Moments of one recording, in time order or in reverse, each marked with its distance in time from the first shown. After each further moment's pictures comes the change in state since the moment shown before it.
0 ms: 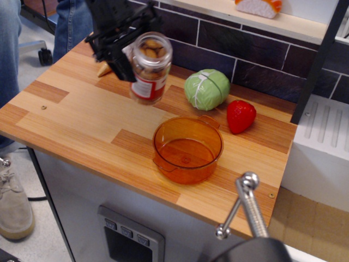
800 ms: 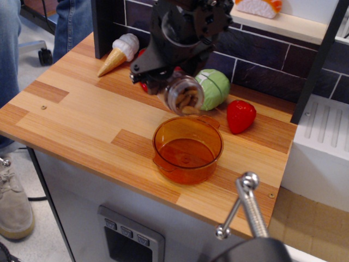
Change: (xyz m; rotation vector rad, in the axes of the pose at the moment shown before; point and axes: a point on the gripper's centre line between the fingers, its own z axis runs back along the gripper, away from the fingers) arm -0.031 -0.012 -0.016 -0.089 -0.843 -0.295
